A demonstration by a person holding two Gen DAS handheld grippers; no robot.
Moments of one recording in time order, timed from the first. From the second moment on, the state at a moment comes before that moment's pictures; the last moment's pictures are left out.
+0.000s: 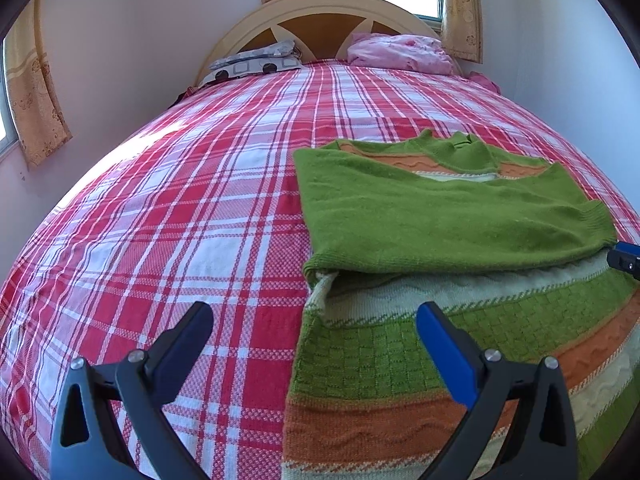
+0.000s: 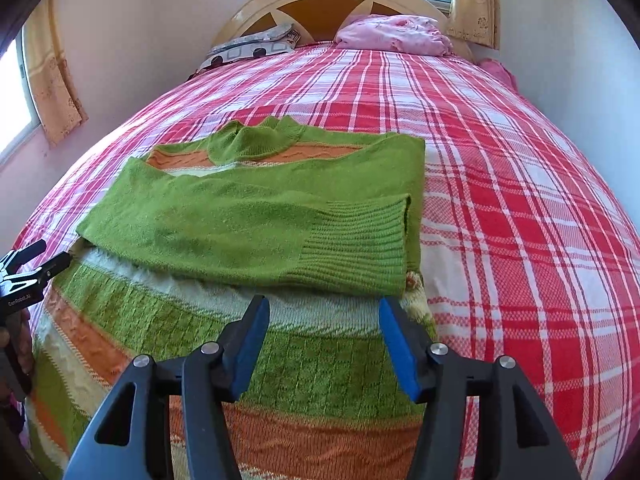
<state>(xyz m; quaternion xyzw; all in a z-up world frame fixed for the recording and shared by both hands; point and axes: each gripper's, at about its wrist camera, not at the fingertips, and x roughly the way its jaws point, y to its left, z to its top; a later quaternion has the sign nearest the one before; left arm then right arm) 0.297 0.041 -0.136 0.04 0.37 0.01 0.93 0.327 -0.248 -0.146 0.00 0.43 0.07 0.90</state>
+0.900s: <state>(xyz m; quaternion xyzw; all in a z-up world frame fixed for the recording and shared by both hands) 0.220 0.030 -0.118 0.04 0.36 -0.03 0.93 0.257 -0.240 -0.147 0.01 0.43 0.09 0.90</state>
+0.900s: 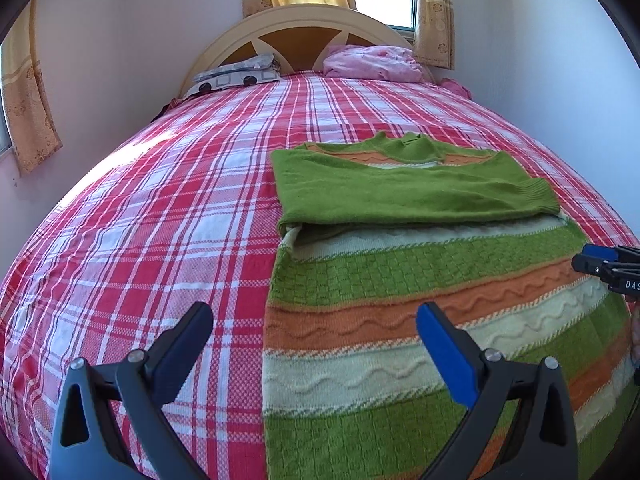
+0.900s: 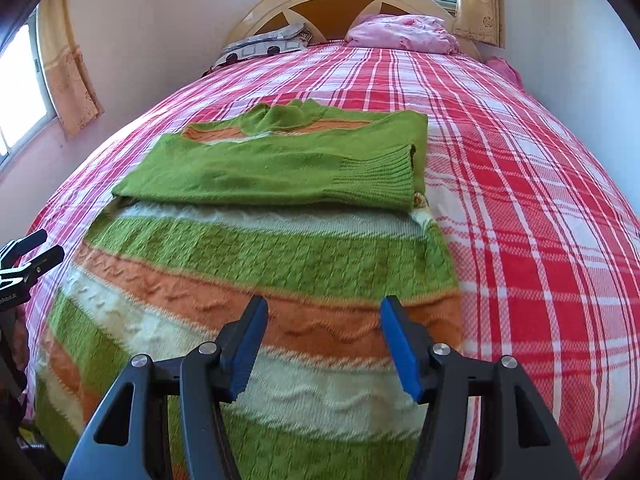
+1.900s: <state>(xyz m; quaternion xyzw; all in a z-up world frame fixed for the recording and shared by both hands) 0.125 0.034 -0.124 0.07 0.38 -0.06 0.92 0.137 -0.207 -0.148 -0.02 0.44 0.11 0.89</state>
